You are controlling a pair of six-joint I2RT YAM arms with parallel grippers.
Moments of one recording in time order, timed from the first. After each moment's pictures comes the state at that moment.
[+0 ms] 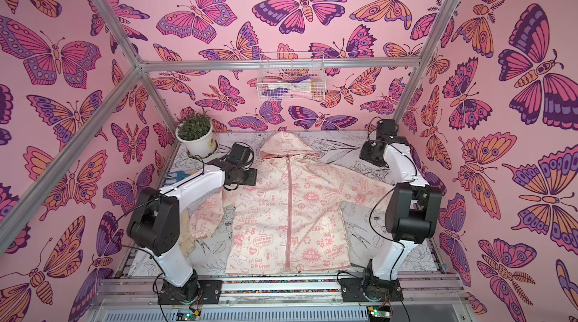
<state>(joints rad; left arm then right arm) -0.43 1.72 1.29 -0.61 -0.14 -0.27 -0.08 1.78 1.54 -0.77 -0.13 0.32</state>
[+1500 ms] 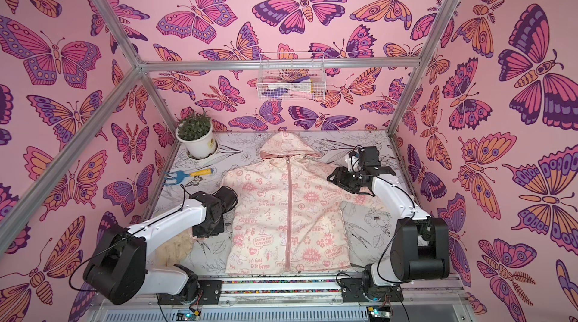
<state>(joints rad) -0.46 1.38 0.78 -1.06 -0.40 -0.76 0.04 1.47 1.05 -0.61 -0.54 0.42</state>
